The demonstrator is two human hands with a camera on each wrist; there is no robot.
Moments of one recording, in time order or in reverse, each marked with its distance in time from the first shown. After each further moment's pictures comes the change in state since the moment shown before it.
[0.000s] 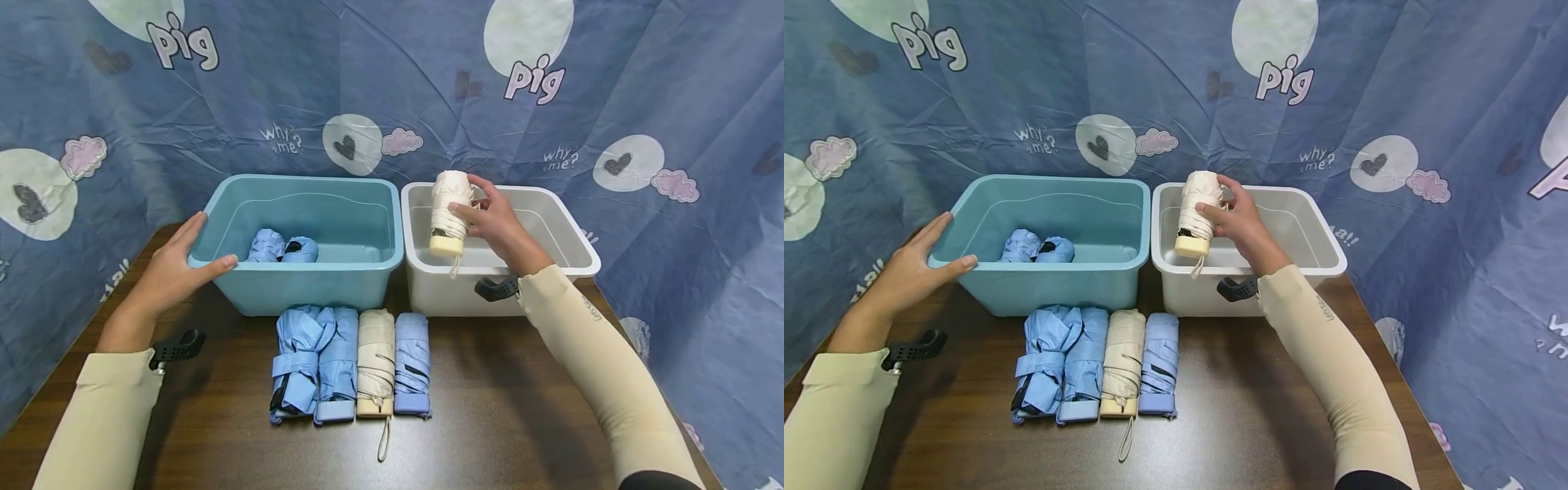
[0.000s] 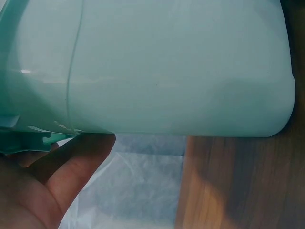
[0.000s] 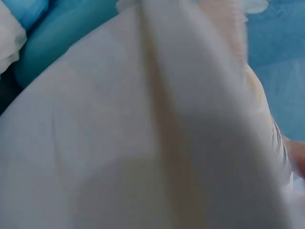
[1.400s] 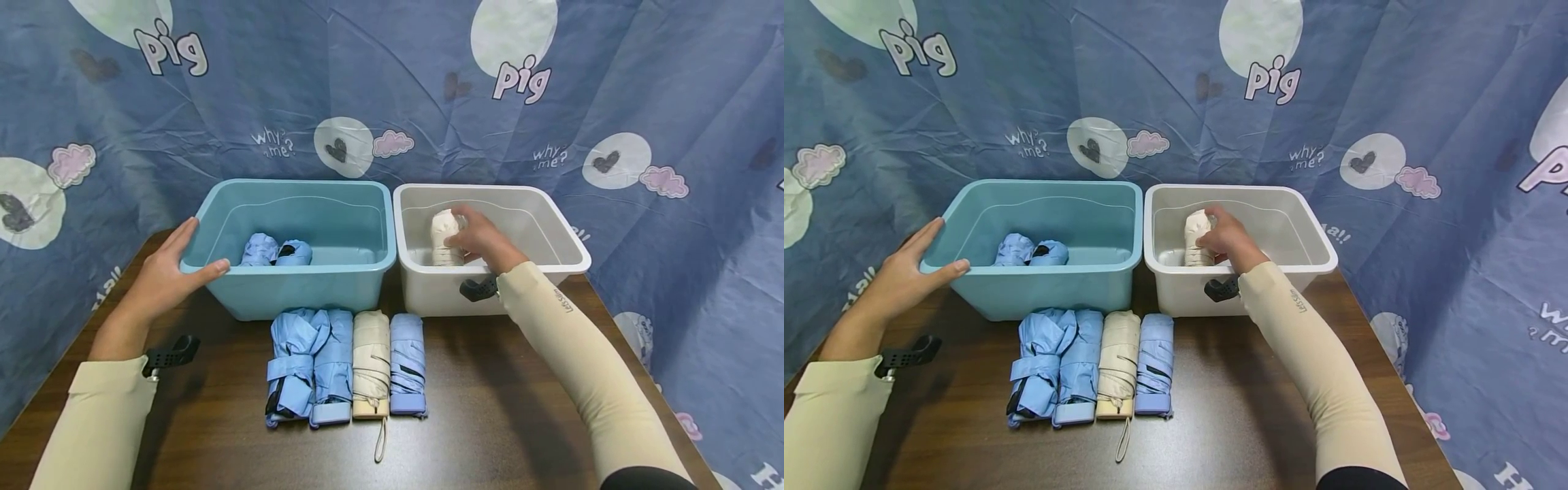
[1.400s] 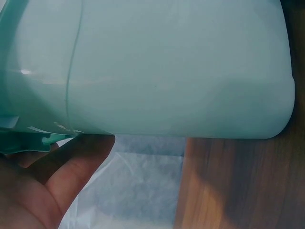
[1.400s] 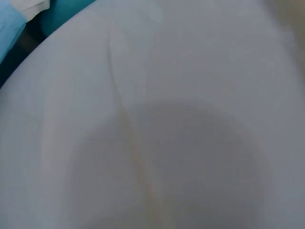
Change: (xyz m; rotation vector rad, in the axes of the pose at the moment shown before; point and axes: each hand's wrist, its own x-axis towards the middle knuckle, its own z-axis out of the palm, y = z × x) left_hand 0.001 -0.001 0.002 -0.009 -0.008 -0.014; right_hand 0.000 0.019 0.004 -0.361 -0.097 0.232
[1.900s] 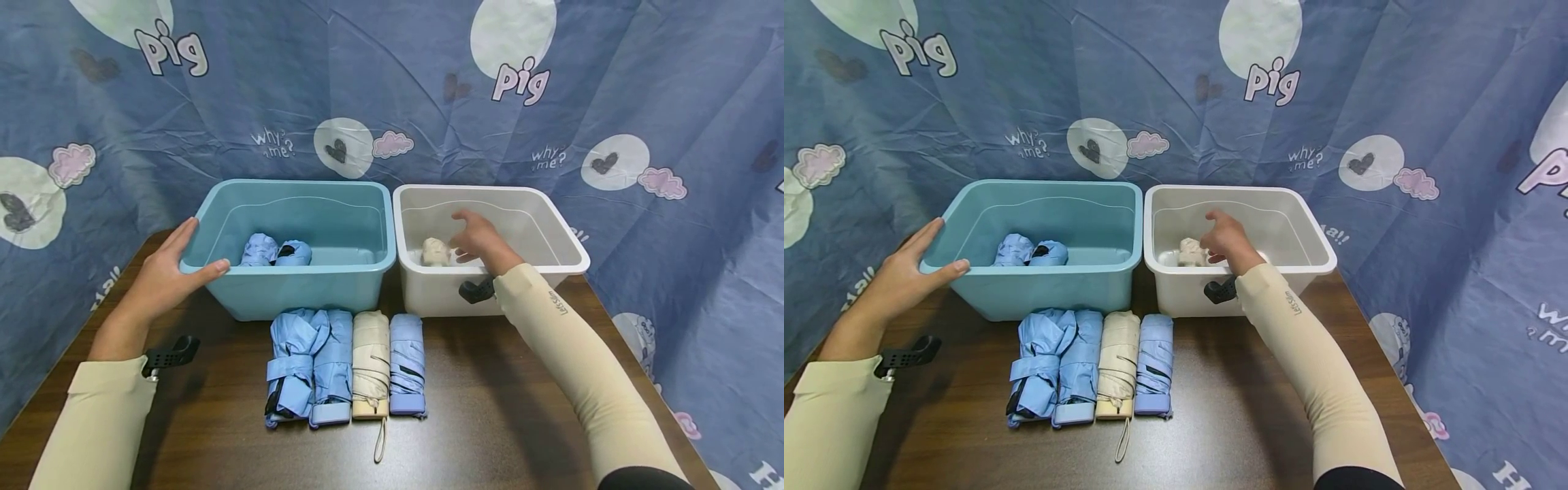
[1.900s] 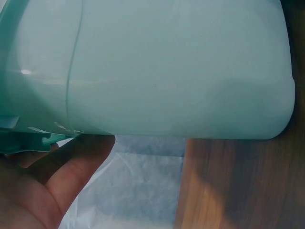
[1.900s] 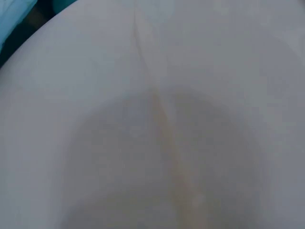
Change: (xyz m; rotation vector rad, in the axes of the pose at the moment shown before) left_hand 0.000 0.001 0.000 -0.001 0.002 -0.001; right_hand -0.002 -0.001 0.001 -0.086 0.040 0.012
